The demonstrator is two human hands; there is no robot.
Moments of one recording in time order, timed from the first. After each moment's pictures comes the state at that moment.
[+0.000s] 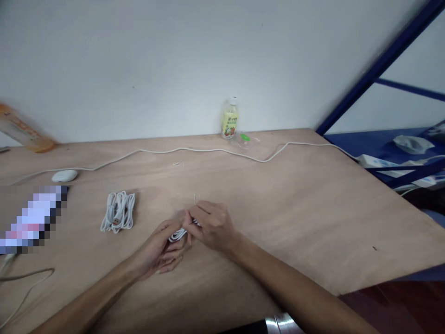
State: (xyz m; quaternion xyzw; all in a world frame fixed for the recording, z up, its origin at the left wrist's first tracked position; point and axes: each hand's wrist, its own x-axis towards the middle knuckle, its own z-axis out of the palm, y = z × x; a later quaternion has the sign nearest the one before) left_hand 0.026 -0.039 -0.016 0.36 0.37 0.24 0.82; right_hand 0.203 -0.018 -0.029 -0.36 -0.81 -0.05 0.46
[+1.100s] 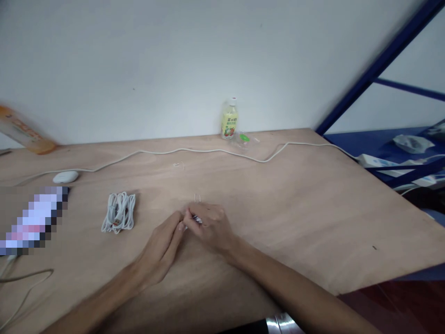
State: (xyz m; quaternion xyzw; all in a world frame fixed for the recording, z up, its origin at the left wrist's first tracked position) left_hand 0.020 -0.046 -0.020 0.73 0.44 0.33 0.41; right_hand 0.194 -0.023 -0.032 -0.43 -0.77 0.09 0.47
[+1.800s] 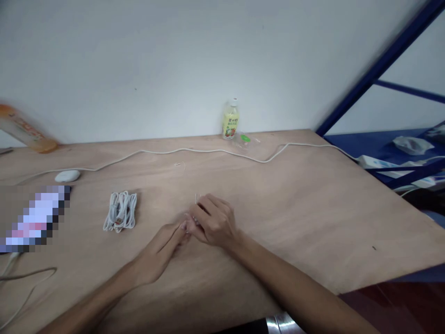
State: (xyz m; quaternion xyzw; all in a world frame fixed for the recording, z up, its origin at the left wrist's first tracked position) left_hand 0.016 -0.046 -0.021 0.67 0.44 0.28 0.53; right_hand 0.208 -0.017 -0.022 -0.33 -0.81 -0.15 0.46
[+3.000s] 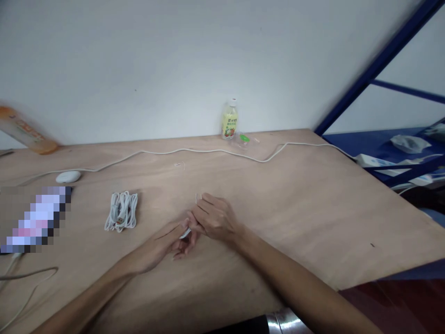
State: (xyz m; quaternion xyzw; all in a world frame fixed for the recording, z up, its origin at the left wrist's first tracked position) left_hand 0.016 -0.033 -0.020 0.53 0.34 0.21 0.75; right_hand 0.215 -0.002 -0.025 -0.25 -0.85 -0.17 0.43
